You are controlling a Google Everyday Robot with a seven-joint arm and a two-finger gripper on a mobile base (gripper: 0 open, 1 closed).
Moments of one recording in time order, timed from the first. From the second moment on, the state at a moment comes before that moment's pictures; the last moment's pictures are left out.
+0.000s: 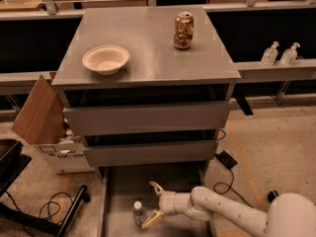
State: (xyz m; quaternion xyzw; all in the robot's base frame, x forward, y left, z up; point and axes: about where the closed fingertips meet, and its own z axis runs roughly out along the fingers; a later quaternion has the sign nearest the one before) arm 0.507 0.045 0.281 -0.54 0.63 0.35 0.44
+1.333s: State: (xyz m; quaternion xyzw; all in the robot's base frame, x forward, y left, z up) arm 0.494 0.090 0.205 -0.52 0.59 0.43 0.44
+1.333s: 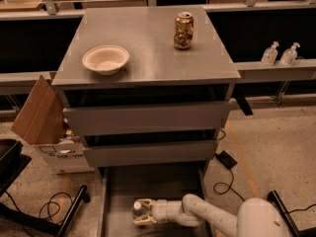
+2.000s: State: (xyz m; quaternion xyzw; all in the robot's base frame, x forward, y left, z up) arm 0.475 0.070 0.289 -0.51 0.58 0.42 0.47
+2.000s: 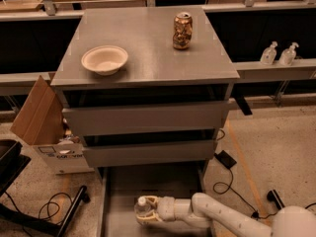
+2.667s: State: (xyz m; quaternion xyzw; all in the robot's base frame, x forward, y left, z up) arm 0.419 0.048 0.489 -0.50 0.55 0.47 0.47
